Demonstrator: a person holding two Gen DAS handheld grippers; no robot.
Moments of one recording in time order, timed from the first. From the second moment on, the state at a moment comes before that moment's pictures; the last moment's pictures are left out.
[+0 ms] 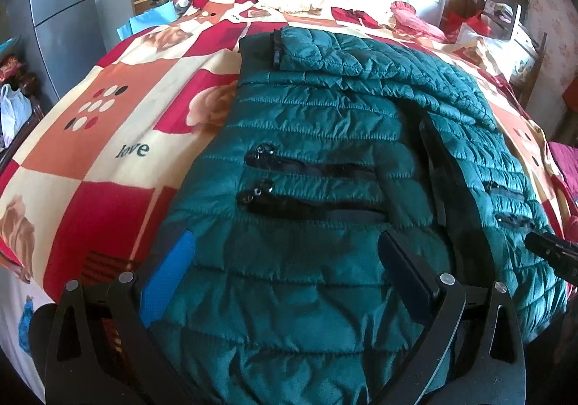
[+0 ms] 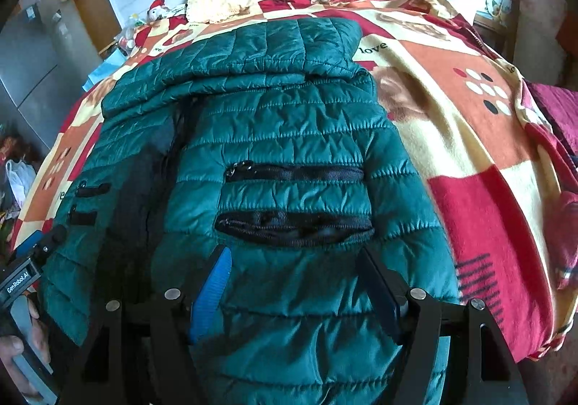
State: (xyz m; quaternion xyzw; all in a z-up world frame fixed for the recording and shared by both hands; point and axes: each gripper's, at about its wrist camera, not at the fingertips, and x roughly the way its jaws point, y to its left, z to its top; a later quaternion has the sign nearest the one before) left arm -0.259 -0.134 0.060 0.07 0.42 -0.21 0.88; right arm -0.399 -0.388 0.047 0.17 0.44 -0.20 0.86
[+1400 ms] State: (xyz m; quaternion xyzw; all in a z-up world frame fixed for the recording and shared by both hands) left arm -0.287 -0.115 0.053 0.08 0.44 -0.21 0.87; right arm -0.444 -0.386 0.044 0.19 0.45 -0.20 0.85
